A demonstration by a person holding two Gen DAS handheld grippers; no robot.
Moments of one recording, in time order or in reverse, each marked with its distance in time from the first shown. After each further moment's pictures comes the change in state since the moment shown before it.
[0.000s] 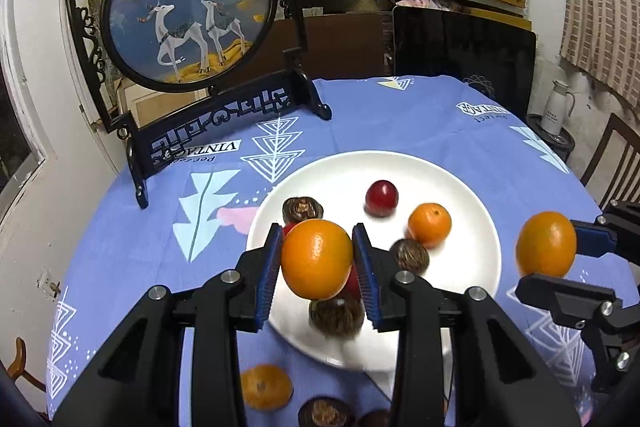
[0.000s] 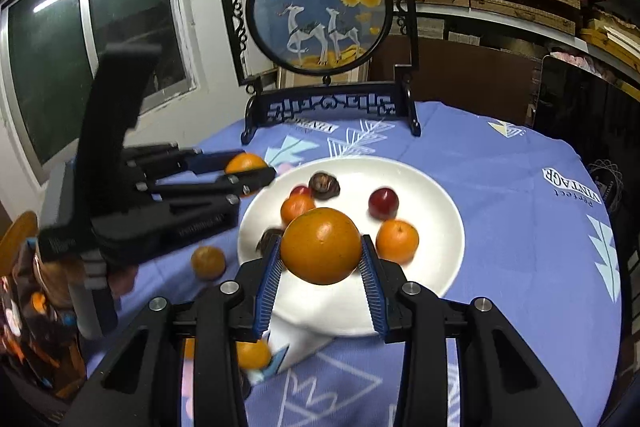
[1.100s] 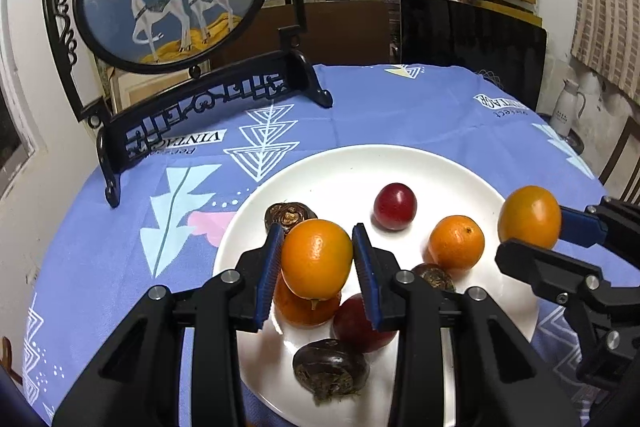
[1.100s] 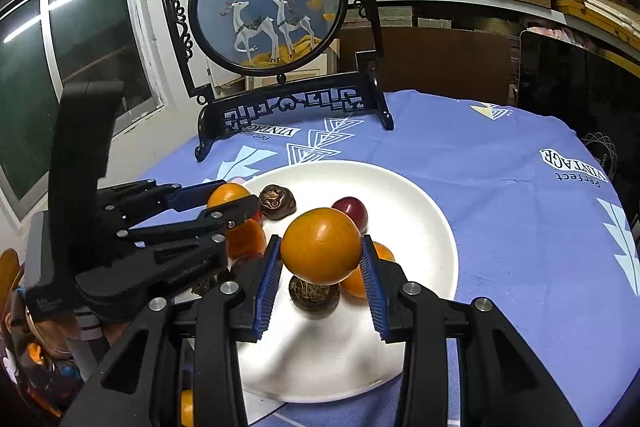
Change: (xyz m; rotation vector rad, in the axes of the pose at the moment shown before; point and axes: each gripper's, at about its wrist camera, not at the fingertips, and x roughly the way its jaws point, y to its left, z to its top) left arm 0.064 -0.007 0.002 -0.014 0.022 0.004; right arm 0.059 -0.034 0.004 0.099 -0.012 -0.065
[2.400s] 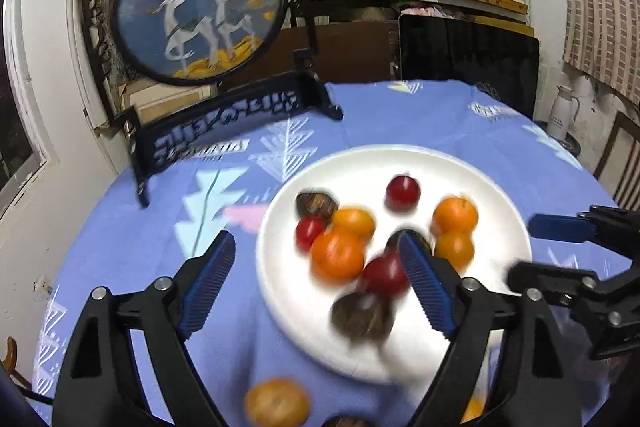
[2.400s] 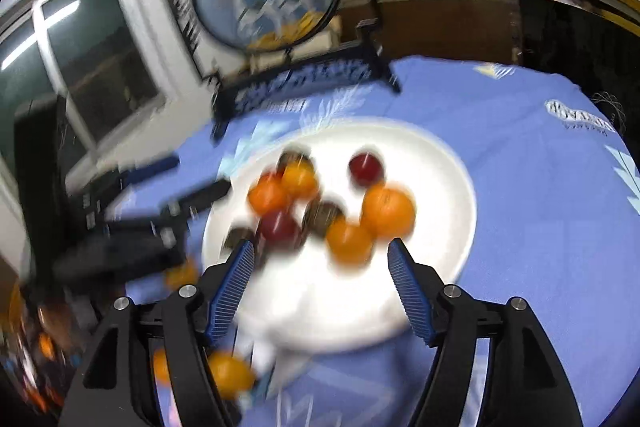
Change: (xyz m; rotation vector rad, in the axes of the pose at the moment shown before) left arm -0.053 0.030 -0.038 0.017 -0.075 0.004; right arm -0.019 0.008 -0.037 0.061 0.100 0.069
